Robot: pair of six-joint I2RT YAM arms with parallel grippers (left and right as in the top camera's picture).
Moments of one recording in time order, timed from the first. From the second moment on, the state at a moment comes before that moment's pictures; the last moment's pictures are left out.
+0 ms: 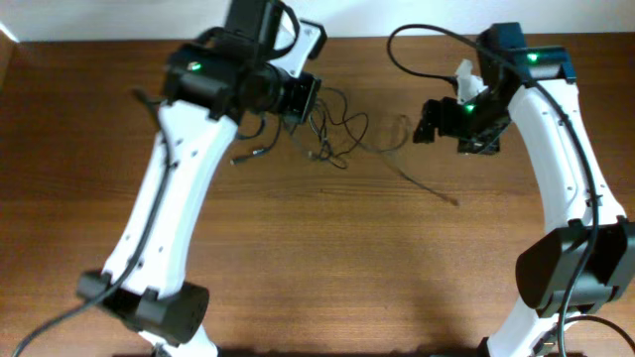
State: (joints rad) left arm -0.35 1.83 2.19 -1.29 0.26 0.04; right arm 0.08 1.92 1.87 -1.37 -0.32 0.19
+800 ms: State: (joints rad) left arm -0.11 1.63 2.26 -0.38 0.92 -0.56; right arm 0.25 1.92 1.87 -1.06 -0.68 0.31
